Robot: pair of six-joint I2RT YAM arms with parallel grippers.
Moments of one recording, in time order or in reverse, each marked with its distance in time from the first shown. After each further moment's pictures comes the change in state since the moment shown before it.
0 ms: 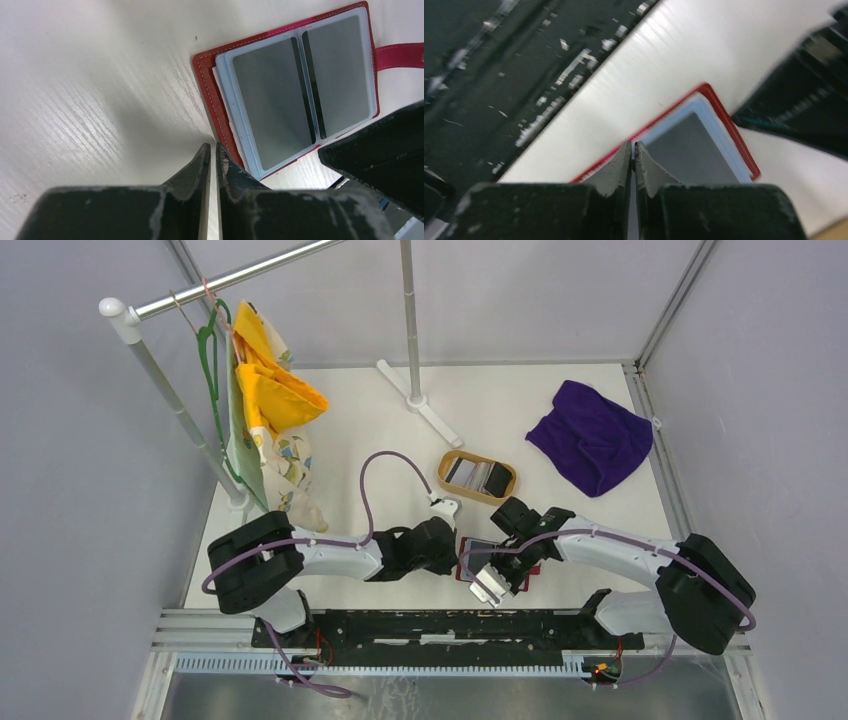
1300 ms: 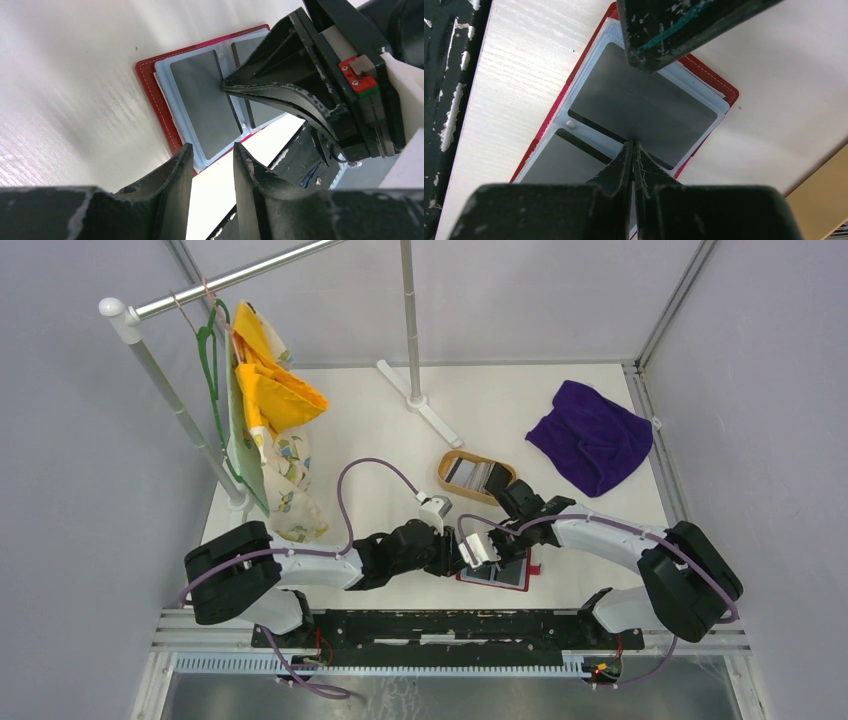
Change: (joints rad) left arm 0.003 -0.127 -0.143 0.268 0.110 -0.098; right arm -0.133 0.079 0.036 0.167 0.135 0.296
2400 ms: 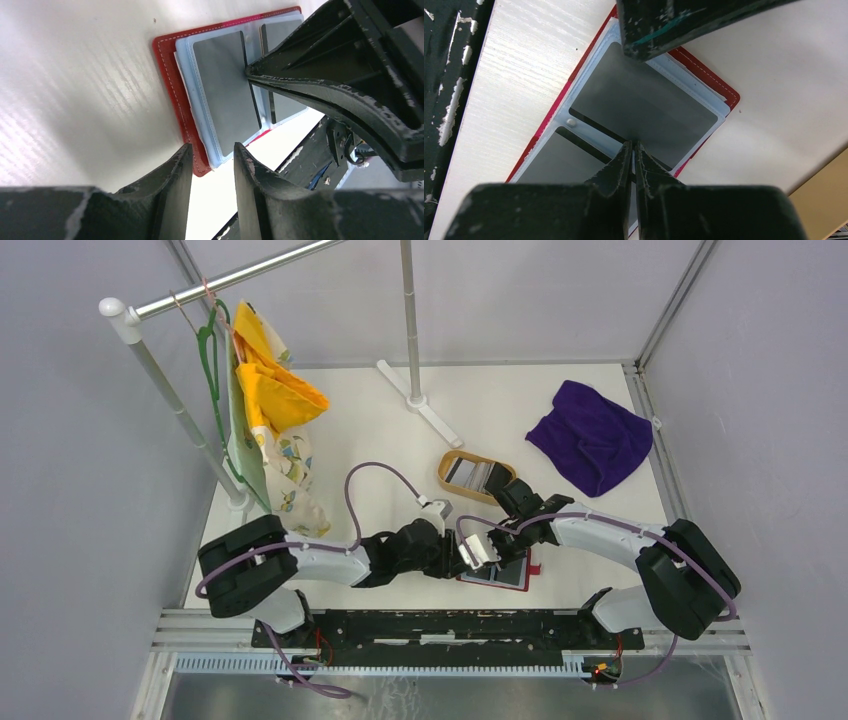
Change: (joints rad) left arm 0.021 0.097 0.014 -0.011 0.058 -0.072; right arm 0.000 0.018 0.019 -0.029 -0.005 -0.047
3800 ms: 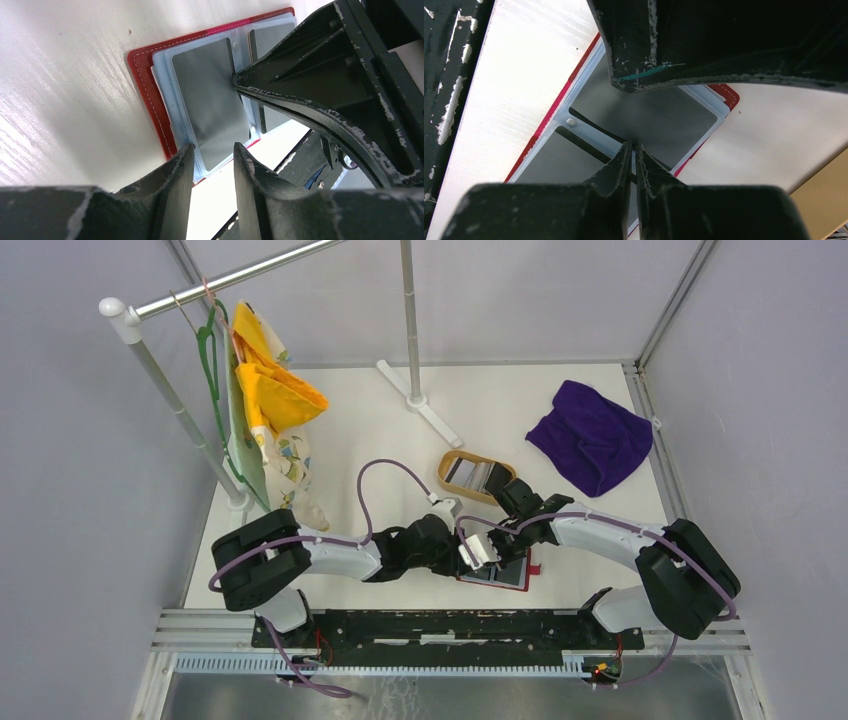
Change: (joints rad) left arm 0.000 0.056 0.080 -0.055 0.027 0.000; right arm 0.000 0.002 0.002 -0.003 0.000 -0.007
